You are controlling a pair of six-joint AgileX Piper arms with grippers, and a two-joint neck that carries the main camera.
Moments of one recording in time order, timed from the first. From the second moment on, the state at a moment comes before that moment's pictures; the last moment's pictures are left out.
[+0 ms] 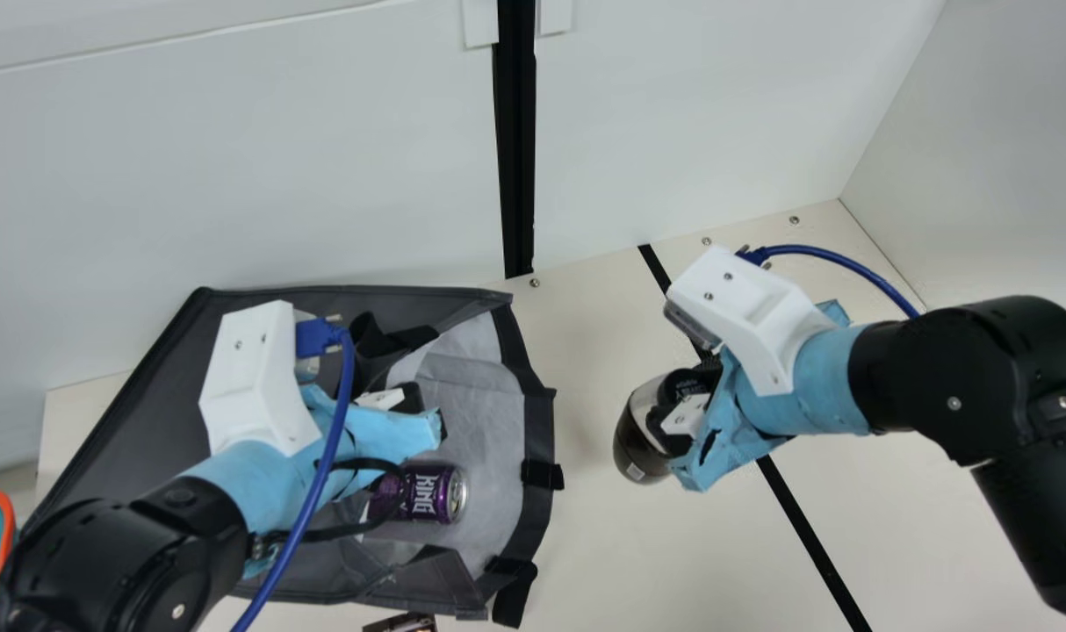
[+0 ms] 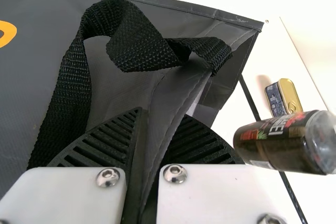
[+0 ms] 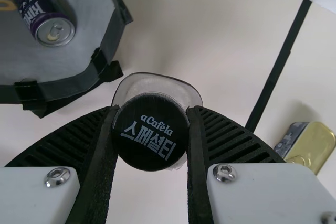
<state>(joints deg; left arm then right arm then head) -42.6 90.8 -83.7 -2.4 37.8 -29.4 1.8 69.9 -77.1 11.5 69.9 -29.6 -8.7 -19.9</state>
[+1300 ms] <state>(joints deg) -42.6 90.8 -83.7 -2.4 37.8 -29.4 7.4 65.8 -71.3 25.2 64.2 -33.6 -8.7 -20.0</state>
